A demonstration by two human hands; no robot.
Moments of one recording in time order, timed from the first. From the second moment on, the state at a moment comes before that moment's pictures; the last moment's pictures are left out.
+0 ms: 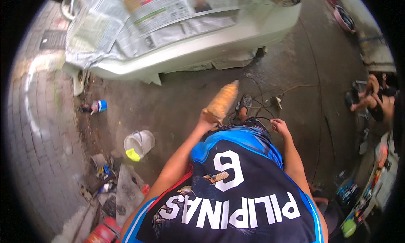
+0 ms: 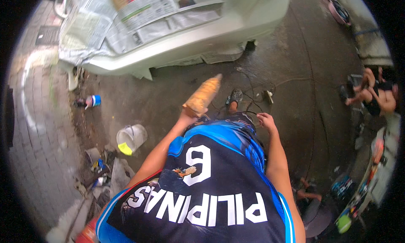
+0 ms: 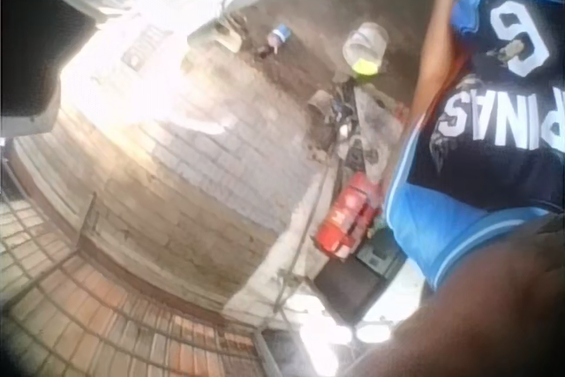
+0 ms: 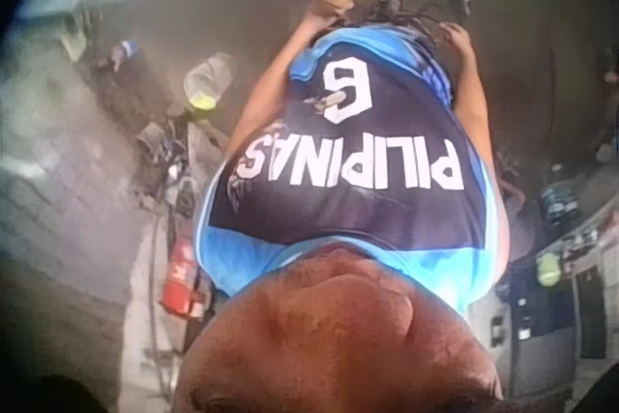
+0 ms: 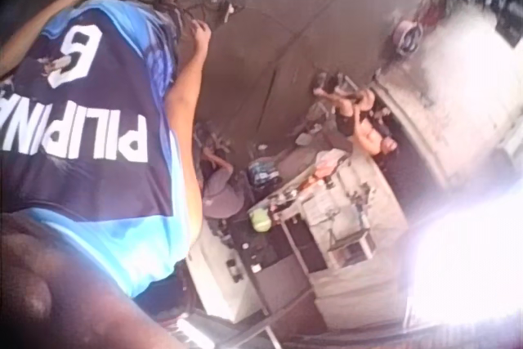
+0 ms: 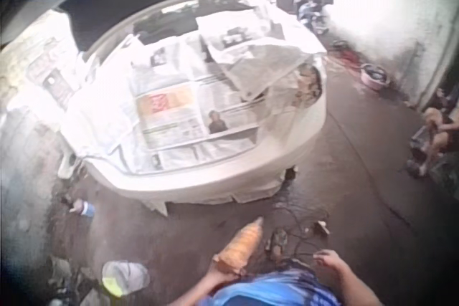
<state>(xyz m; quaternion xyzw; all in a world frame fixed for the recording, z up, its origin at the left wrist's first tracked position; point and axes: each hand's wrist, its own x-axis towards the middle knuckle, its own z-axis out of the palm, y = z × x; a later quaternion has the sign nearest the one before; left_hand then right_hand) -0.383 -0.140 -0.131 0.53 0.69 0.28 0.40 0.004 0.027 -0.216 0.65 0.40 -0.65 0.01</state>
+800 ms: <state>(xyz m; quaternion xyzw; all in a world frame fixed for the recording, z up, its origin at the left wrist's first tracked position) -0.393 -0.150 -0.187 0.01 0.73 0.50 0.46 0.031 0.076 -0.188 0.61 0.51 -0.58 0.13</state>
